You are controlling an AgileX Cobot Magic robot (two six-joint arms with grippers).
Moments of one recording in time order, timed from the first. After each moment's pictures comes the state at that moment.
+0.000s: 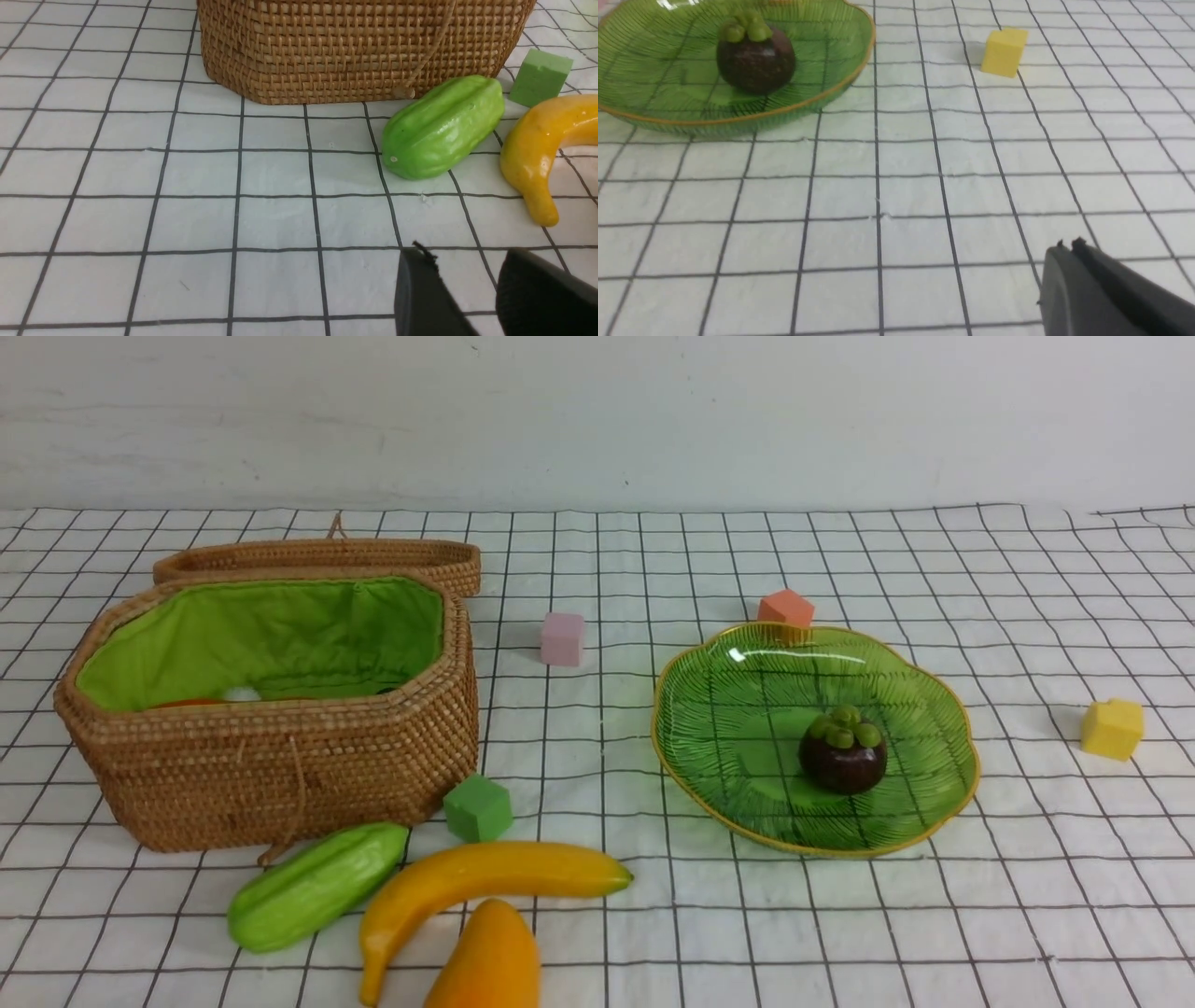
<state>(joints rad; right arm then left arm) -0.06 0.03 -0.05 0.00 0.47 -0.04 -0.09 -0.01 0.03 0.02 0.42 -0.11</state>
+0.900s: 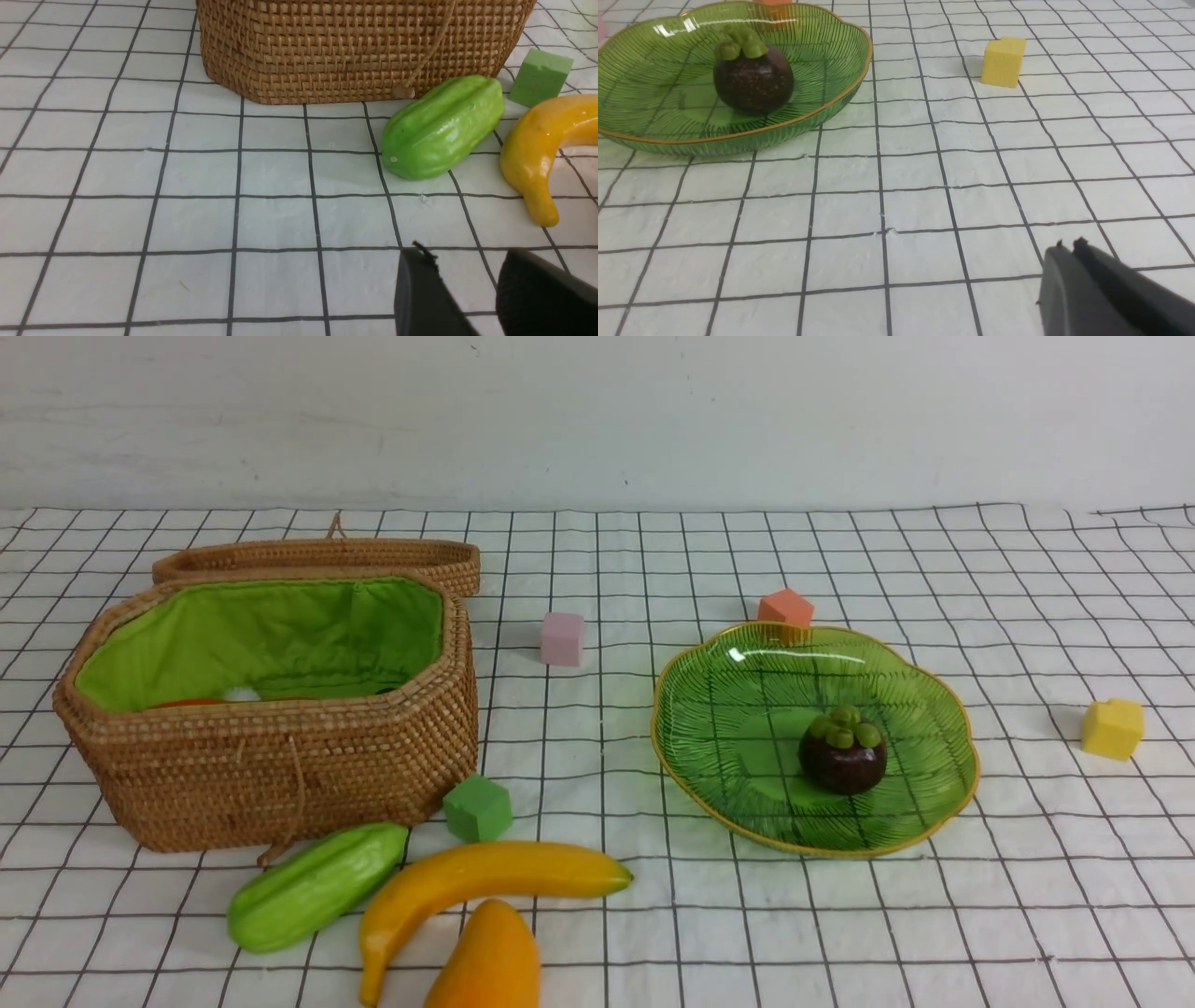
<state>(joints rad) -0.07 -0.01 0.02 0.03 0.37 -0.04 -0.09 -0.01 0.03 0.02 0.42 -0.11</state>
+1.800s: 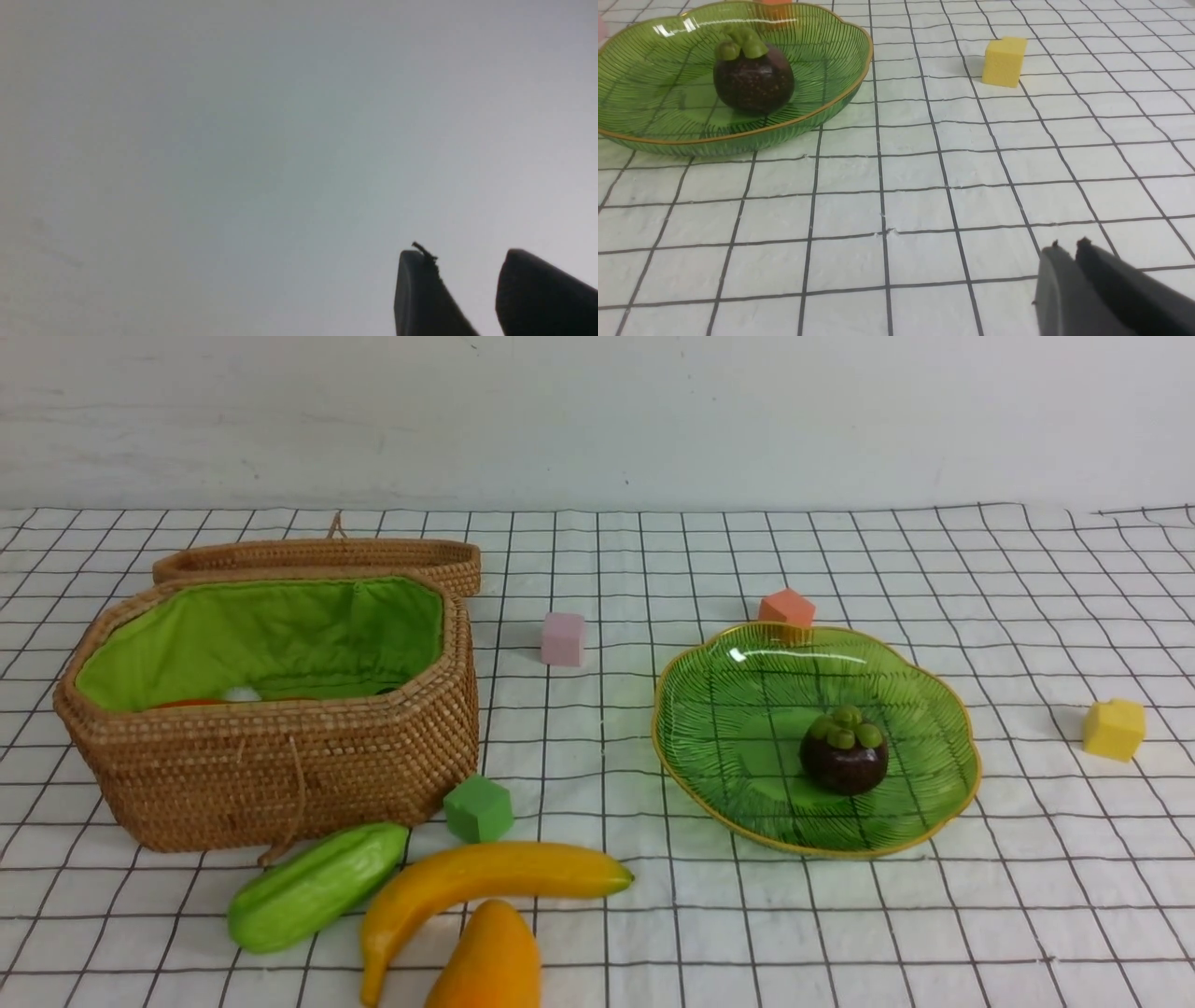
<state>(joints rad) -0.07 -0.01 0.02 0.03 0.37 -0.04 -0.09 0.12 -0.34 -0.22 -0.30 -0.20</state>
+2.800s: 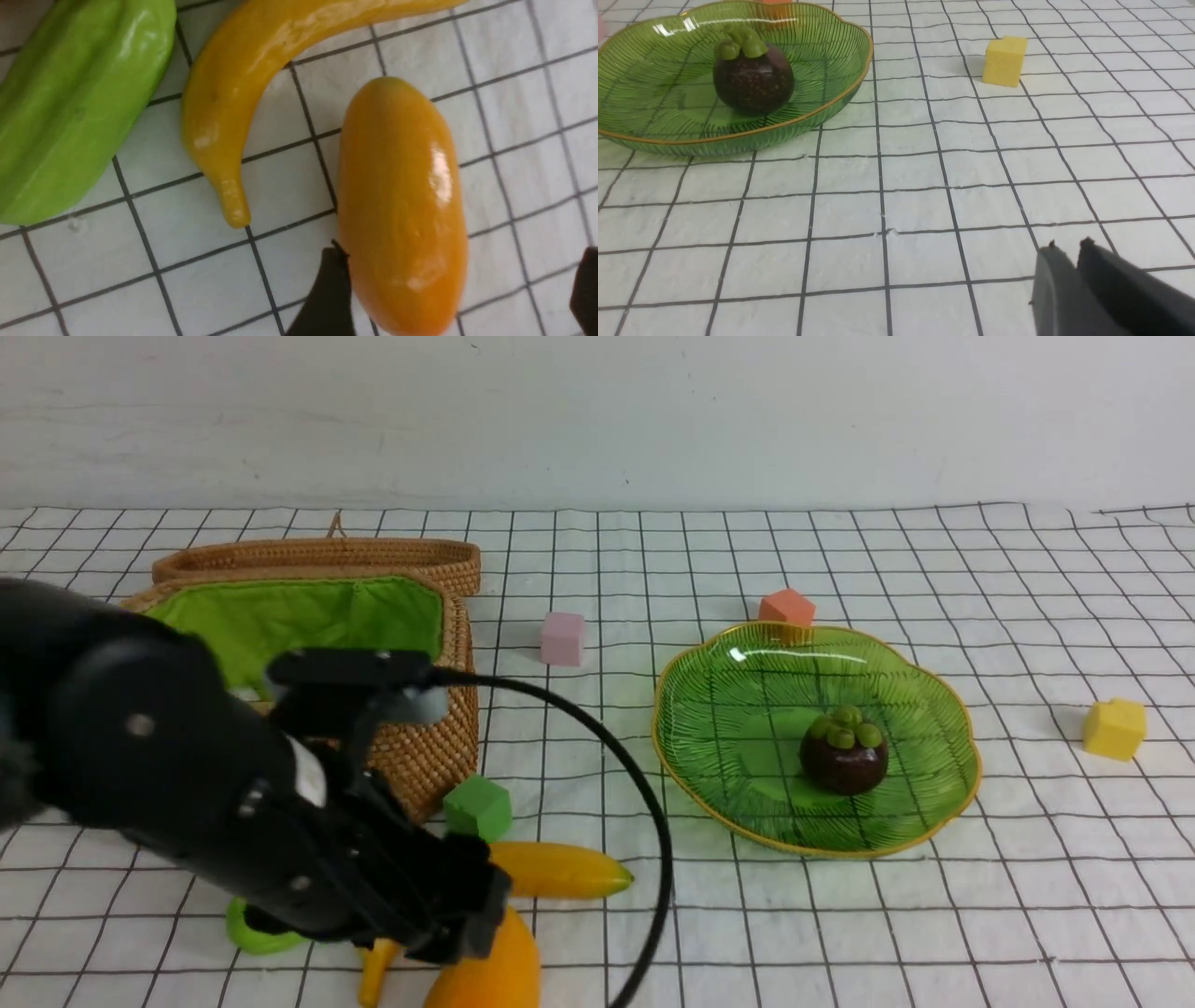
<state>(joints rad) -0.07 -0.01 0.02 0.03 0.37 -0.04 -0.58 1.40 -0.94 -0.09 0.77 -0.28</state>
